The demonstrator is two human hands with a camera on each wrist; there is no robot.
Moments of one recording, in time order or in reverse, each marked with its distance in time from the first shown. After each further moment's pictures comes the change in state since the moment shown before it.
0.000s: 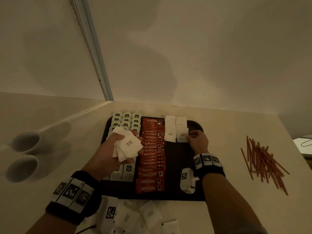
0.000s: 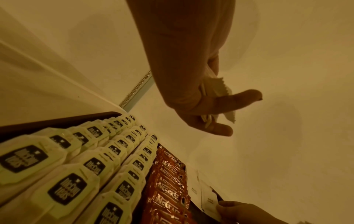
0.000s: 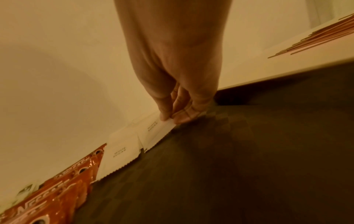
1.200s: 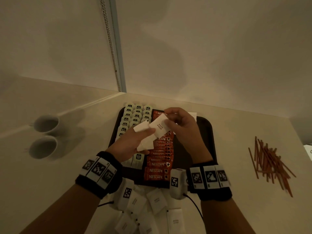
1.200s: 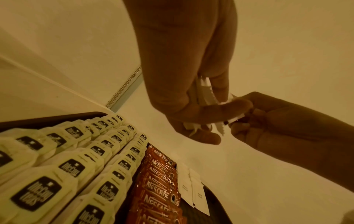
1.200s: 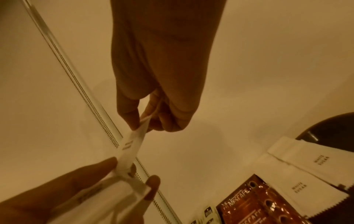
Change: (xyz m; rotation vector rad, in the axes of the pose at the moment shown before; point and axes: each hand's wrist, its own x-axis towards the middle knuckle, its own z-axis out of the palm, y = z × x) left_hand -0.002 -0.007 0.009 0.327 0.016 0.055; right_hand -0.134 -0.129 -0.023 0.508 -0.456 -0.489
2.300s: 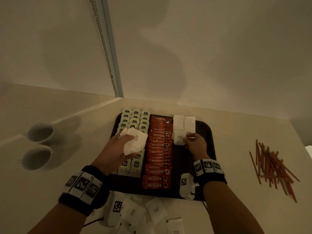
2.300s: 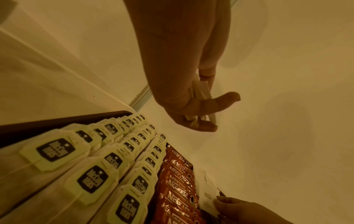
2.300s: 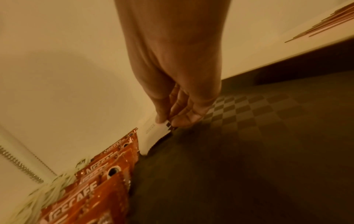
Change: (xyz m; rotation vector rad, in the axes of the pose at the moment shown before) left_hand 0.010 -0.007 -0.023 -0.232 0.300 -0.048; right_hand 0.033 0.144 -0.057 -0.253 0.371 0.533
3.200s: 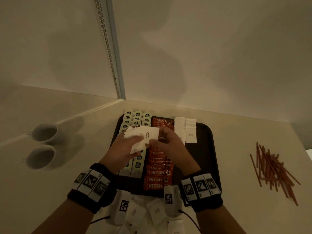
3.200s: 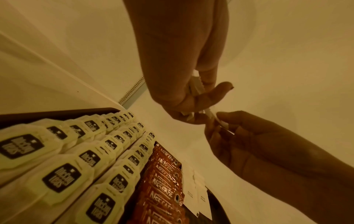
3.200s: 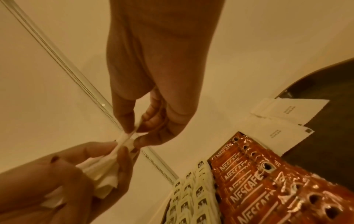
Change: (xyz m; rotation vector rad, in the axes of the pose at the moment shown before) left_hand -0.012 0.003 0.012 0.079 -0.103 0.125; right_hand -0.110 -0.087 0.023 0.126 -0.571 -0.377
